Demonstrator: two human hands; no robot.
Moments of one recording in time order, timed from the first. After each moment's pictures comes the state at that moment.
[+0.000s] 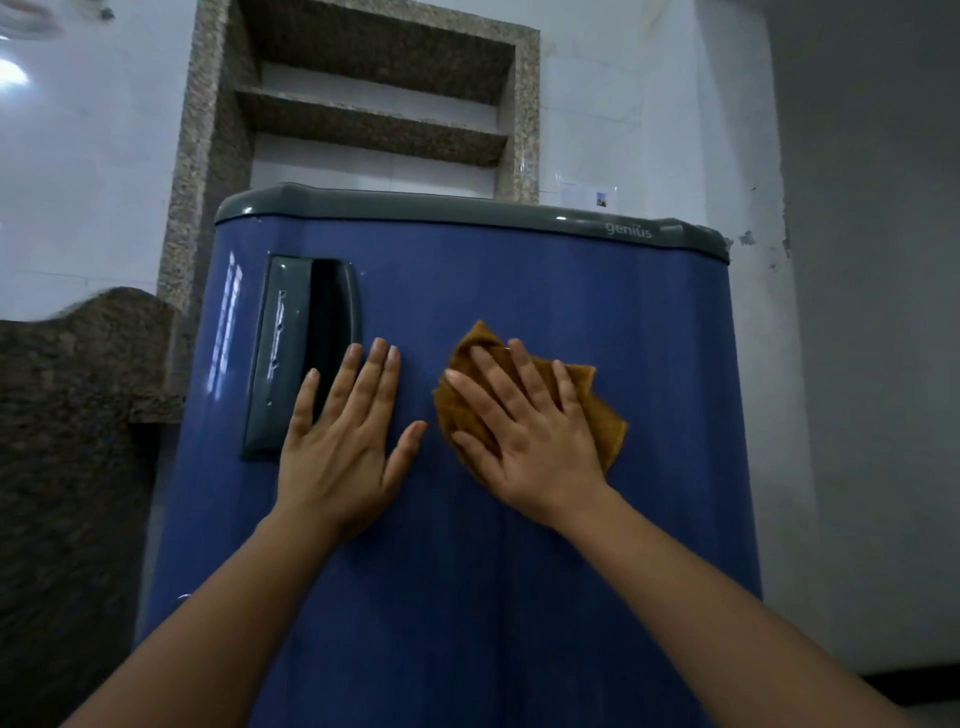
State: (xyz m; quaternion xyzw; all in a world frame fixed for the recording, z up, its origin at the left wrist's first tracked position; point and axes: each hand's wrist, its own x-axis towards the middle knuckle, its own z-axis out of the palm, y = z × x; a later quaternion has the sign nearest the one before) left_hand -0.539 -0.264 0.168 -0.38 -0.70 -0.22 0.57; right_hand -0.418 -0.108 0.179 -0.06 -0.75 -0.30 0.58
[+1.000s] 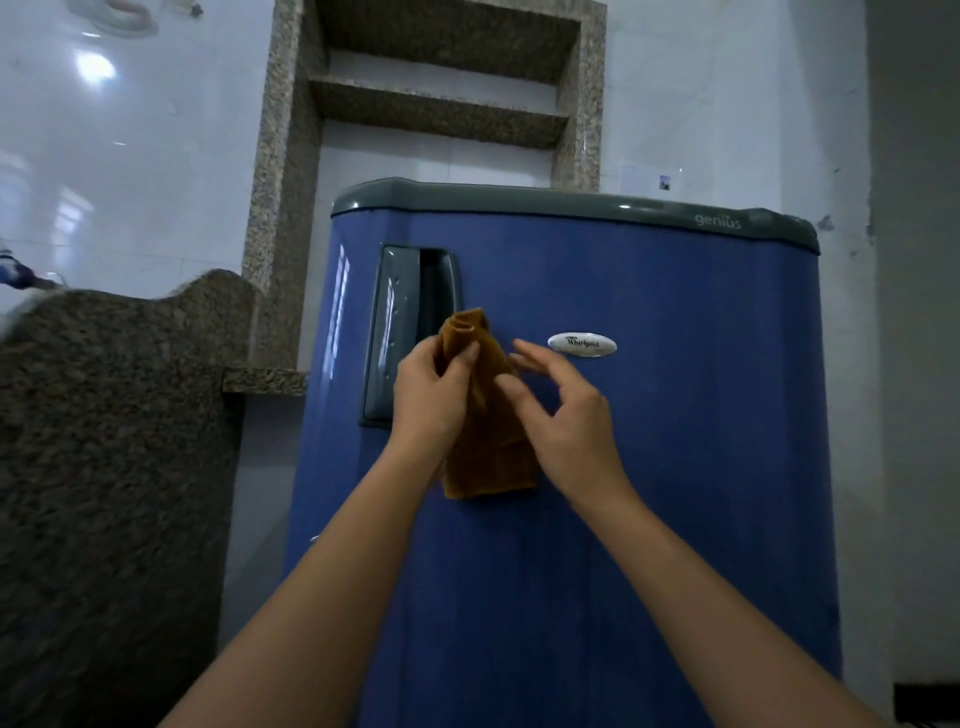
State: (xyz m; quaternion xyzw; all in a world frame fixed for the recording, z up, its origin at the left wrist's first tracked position) left_hand -0.509 -0.290 0.200 -0.42 -0.47 -0.77 0.13; right_hand -0.424 -0.205 0.180 0.07 -0.76 0.24 0.60
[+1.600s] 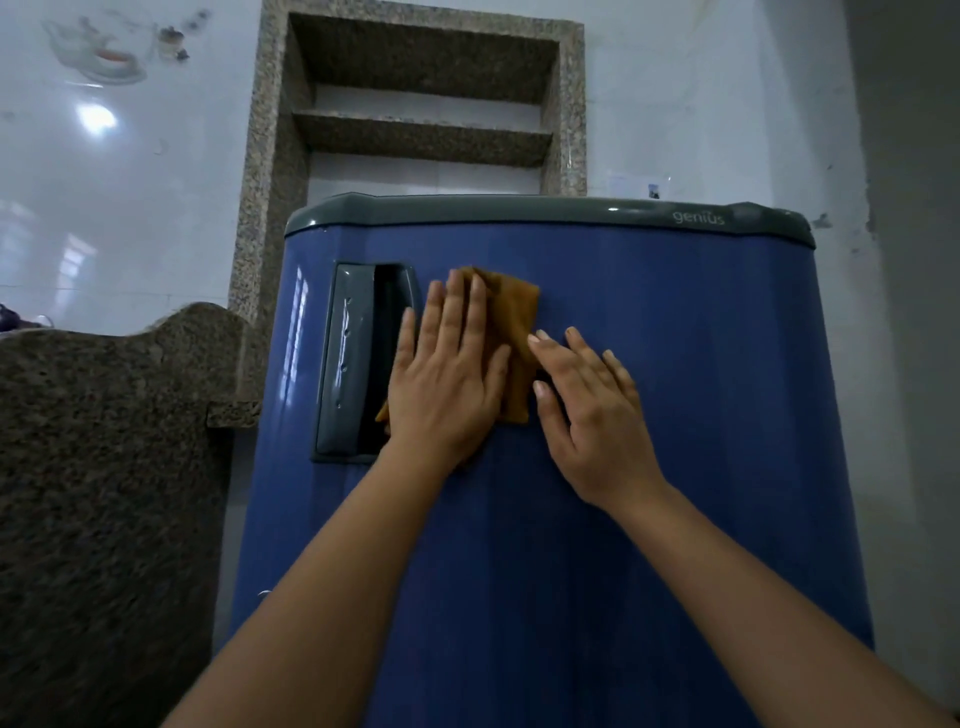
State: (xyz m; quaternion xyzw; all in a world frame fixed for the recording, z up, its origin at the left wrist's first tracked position) left_hand -0.534 -0.231 0.222 -0.38 -0.64 -0.30 0.60; right_hand -0.424 -0.128 0.193 0.00 -0.75 -0.11 0.65
